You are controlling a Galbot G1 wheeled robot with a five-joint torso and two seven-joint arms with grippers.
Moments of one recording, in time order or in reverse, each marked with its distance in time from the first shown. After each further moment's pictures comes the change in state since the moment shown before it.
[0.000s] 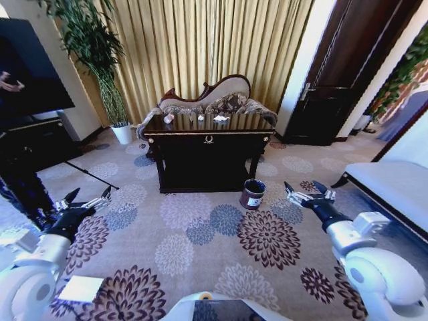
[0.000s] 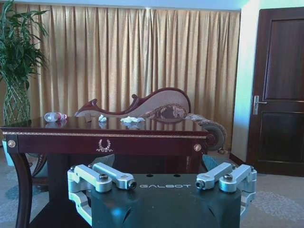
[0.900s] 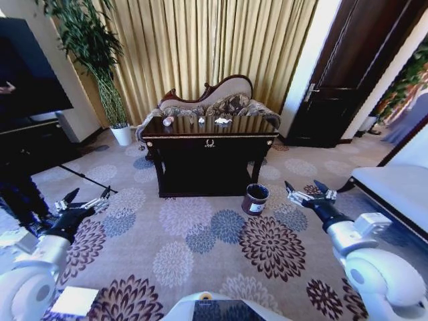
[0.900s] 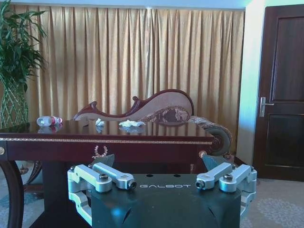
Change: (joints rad) left arm 0.009 -0.004 -0.003 0.004 0.001 -0.022 0.010; right arm -0.009 0.004 0.002 0.002 -0.004 0.022 0.000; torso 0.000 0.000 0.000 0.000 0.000
